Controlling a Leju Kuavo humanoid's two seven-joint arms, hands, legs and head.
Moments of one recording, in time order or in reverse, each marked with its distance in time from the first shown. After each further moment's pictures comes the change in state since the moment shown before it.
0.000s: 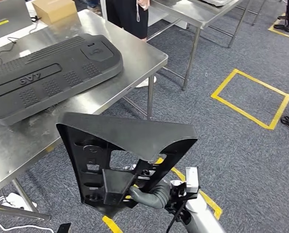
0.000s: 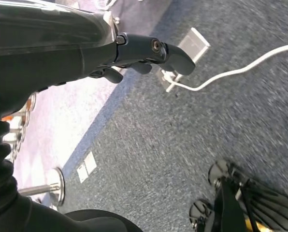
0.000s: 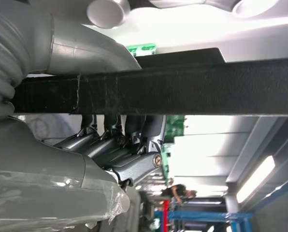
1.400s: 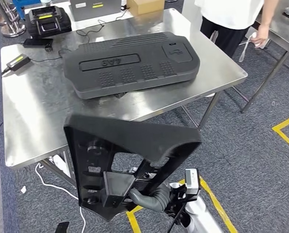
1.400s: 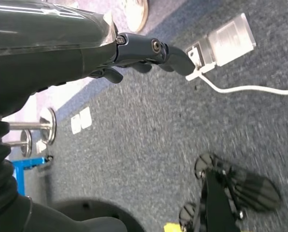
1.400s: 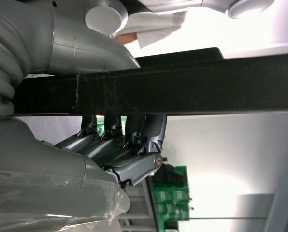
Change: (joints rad) left arm -0.003 0.003 0.000 0.000 -0.002 -0.007 -0.025; right arm 0.029 -0.007 -0.005 -0.008 -0.020 0.013 0.000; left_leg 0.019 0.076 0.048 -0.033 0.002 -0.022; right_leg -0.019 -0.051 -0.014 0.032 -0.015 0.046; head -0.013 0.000
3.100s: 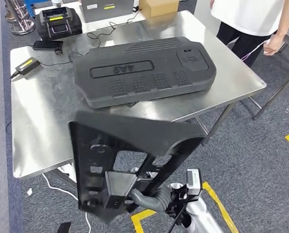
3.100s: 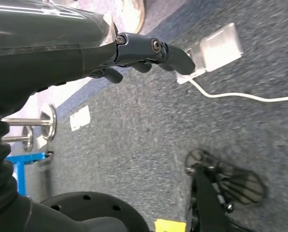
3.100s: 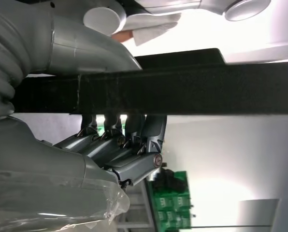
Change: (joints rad) left arm -0.001 -0.008 -0.003 0.001 -0.011 0.002 -0.014; right arm 0.004 -0.008 0.000 -0.009 -0.011 -0.002 -0.001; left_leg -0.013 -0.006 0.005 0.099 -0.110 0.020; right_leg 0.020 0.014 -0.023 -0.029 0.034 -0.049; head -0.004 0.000
